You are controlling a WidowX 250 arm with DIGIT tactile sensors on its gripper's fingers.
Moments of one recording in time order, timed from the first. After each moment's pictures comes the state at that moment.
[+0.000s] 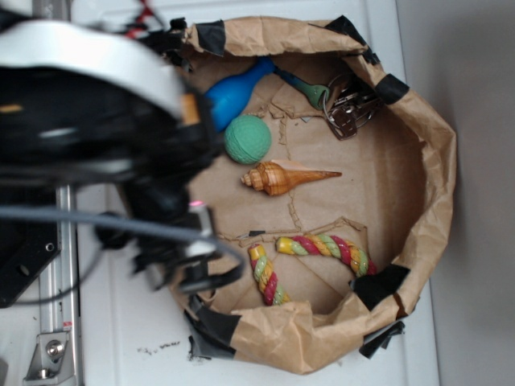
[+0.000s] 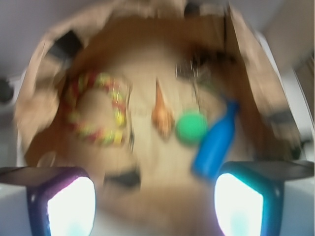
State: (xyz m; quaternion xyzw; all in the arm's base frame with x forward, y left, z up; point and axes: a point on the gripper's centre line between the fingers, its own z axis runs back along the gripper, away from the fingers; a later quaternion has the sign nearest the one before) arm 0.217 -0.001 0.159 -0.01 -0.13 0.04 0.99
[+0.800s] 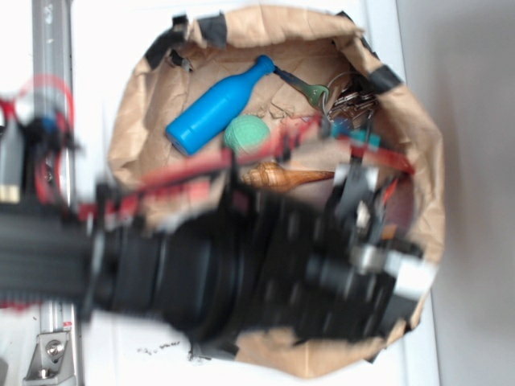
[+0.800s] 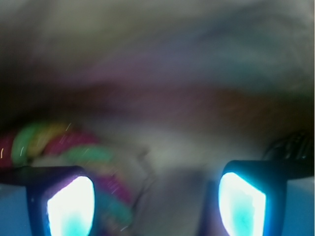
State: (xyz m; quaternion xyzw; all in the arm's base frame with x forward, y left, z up) arm 0.310 -0.075 0.054 0.09 -0.11 -0.15 0.98
